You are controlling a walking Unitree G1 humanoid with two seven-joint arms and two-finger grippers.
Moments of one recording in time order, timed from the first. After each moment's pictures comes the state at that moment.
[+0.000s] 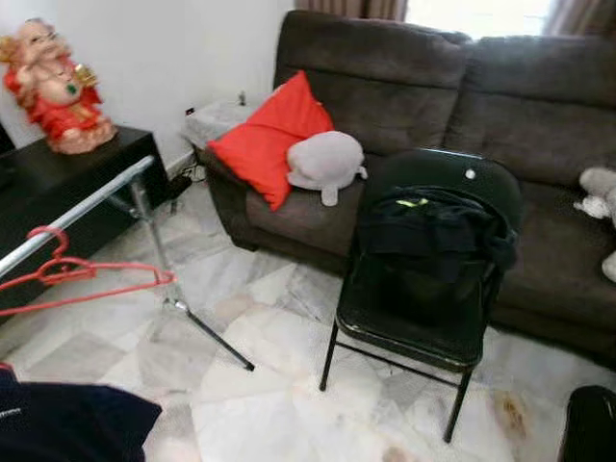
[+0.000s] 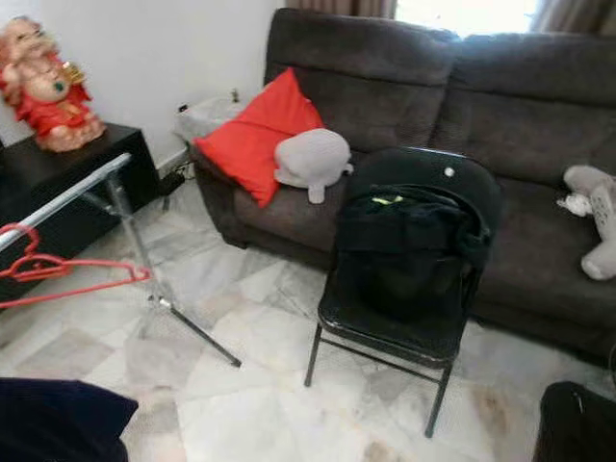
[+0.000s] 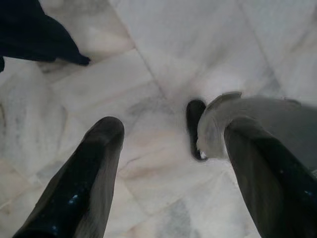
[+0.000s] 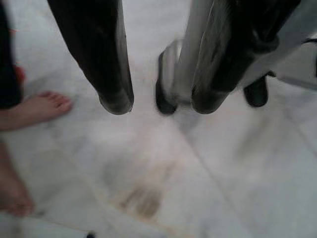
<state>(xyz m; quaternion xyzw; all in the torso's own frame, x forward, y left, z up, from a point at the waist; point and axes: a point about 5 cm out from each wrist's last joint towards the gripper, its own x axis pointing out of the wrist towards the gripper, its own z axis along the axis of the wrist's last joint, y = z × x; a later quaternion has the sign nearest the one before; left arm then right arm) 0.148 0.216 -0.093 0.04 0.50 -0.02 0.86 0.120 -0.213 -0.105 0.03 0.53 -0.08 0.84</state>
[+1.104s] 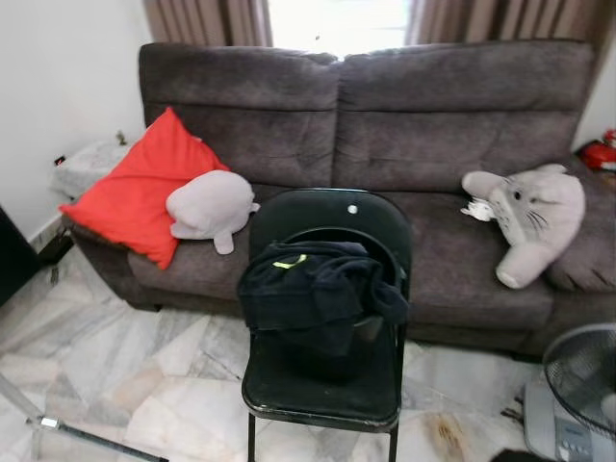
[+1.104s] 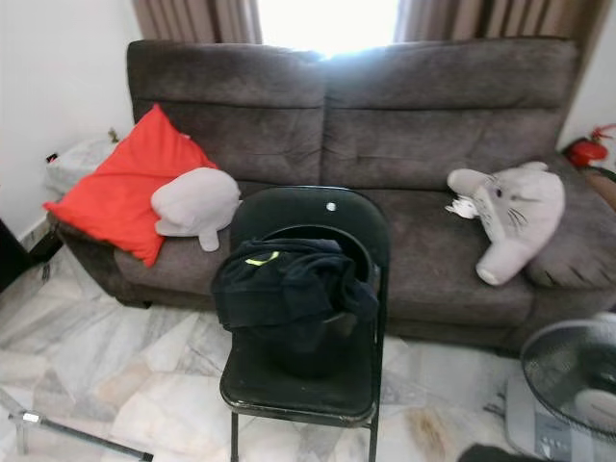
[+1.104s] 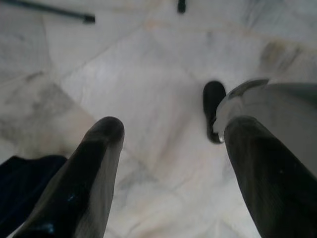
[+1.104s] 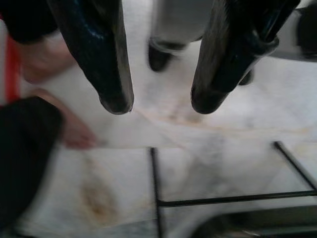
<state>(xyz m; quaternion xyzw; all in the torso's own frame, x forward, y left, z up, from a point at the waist) 0.143 0.233 -0.092 0.06 0.51 -0.01 0.86 0.141 -0.198 -0.099 0.04 0.47 -0.08 0.88</state>
